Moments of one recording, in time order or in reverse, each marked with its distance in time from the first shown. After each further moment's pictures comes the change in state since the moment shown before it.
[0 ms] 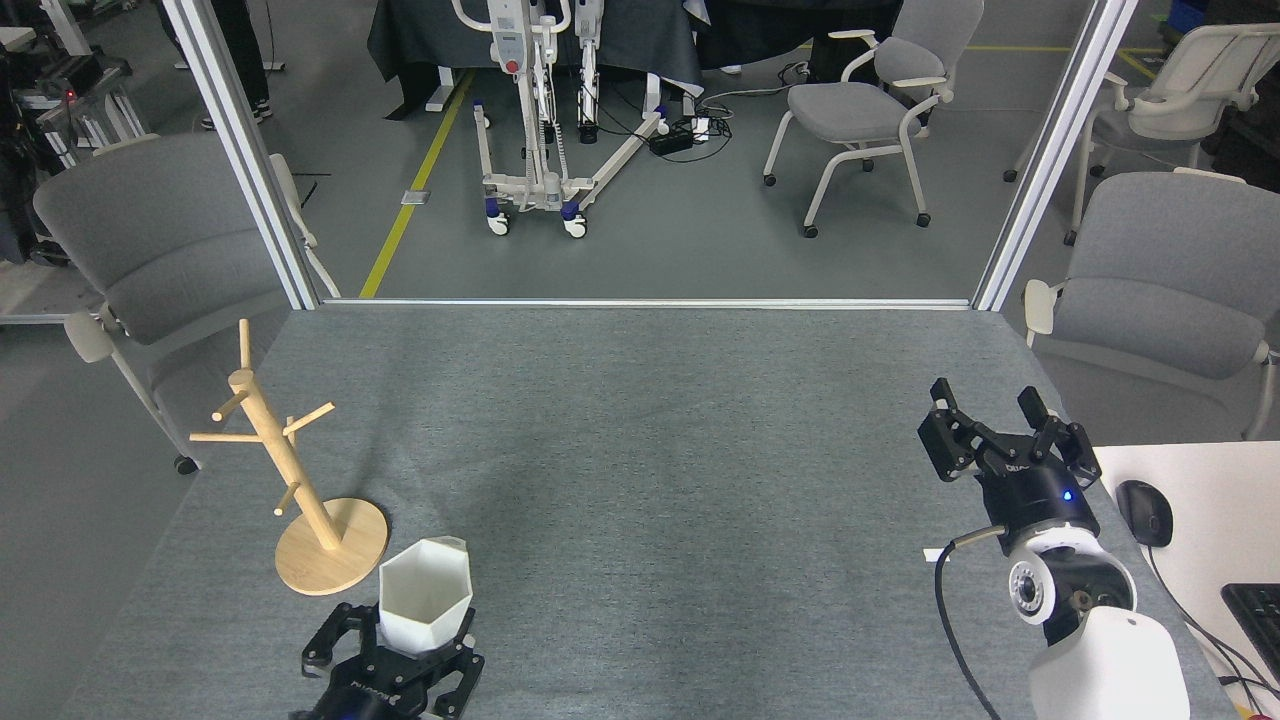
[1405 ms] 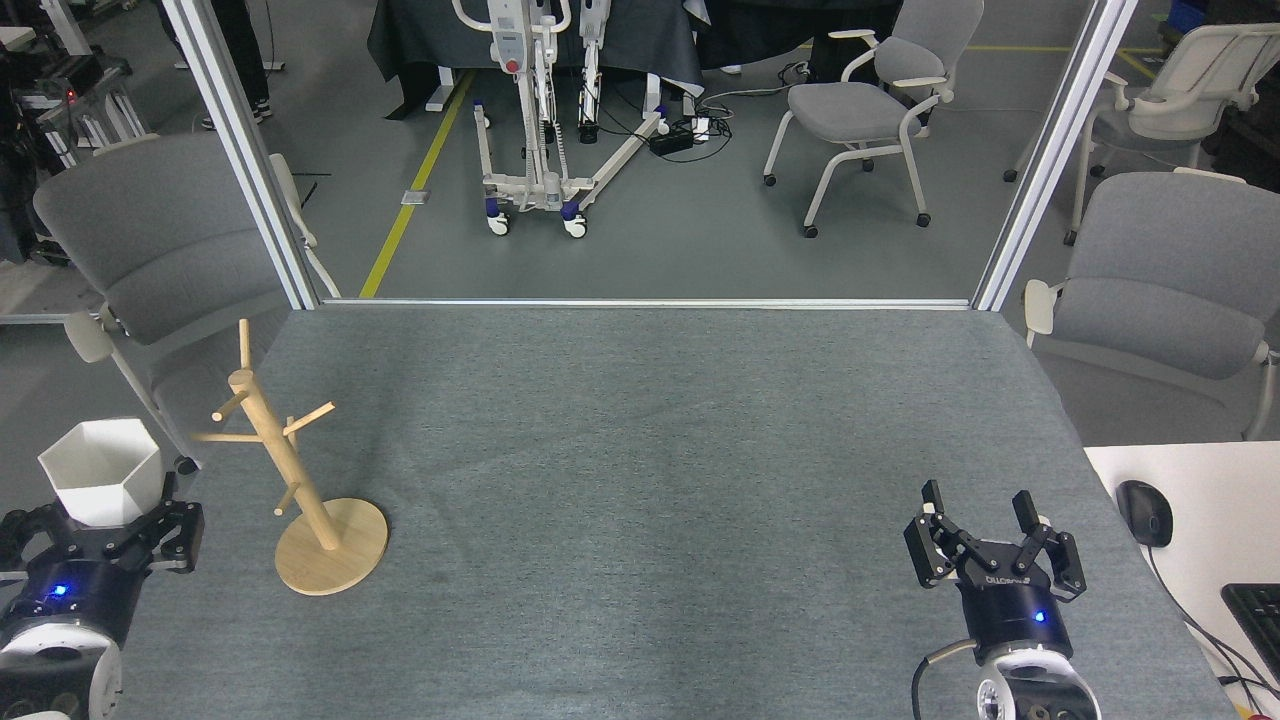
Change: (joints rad) left arm -0.316 0.084 0.529 0.232 0.003 -0.075 -0.041; right arm 0.197 0.069 0.006 -0.008 0.097 0.054 -0.228
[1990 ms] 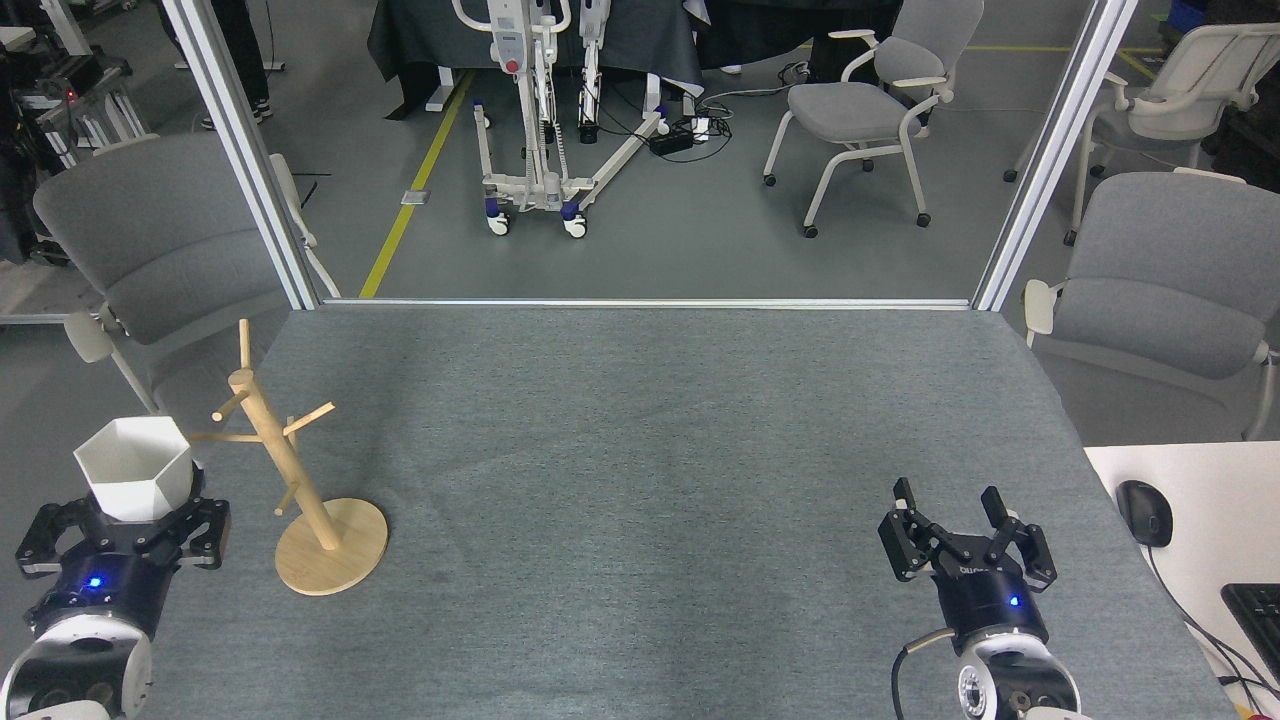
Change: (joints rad) left arm -0.018 -0.026 -0.028 0.007 -0.041 0.004 -0.004; right arm -0.022 0.021 0.022 0.000 -0.001 -0.007 0.081
